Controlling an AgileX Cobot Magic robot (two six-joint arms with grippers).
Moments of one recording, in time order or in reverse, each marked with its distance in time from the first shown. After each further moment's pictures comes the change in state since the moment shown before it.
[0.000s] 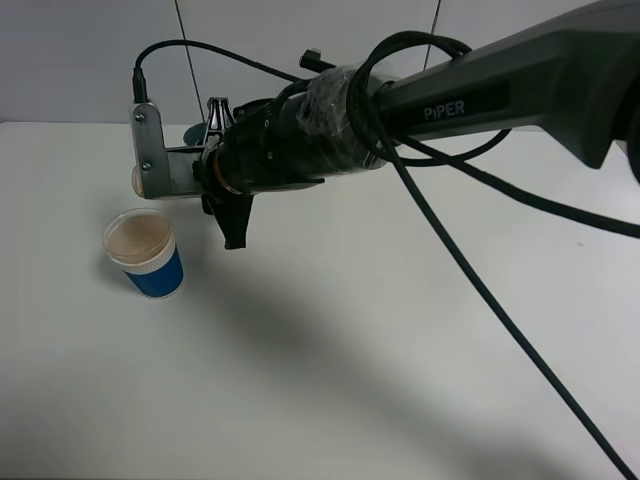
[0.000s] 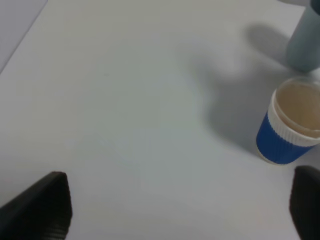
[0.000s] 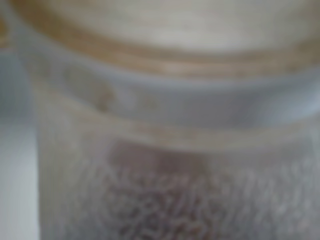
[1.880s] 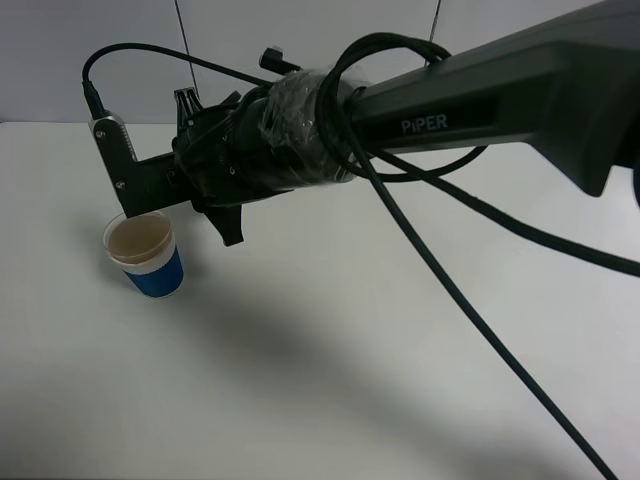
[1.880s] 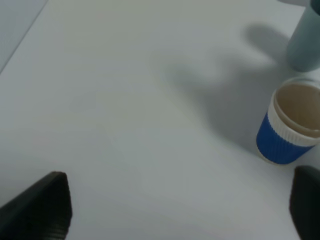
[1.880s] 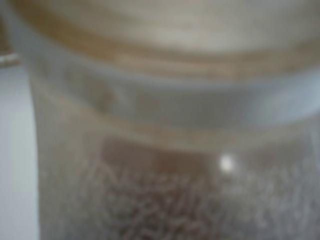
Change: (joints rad) left arm 0.000 0.000 0.000 0.000 0.000 0.000; right arm 0.088 0.001 -0.050 -0.126 0.185 -0.063
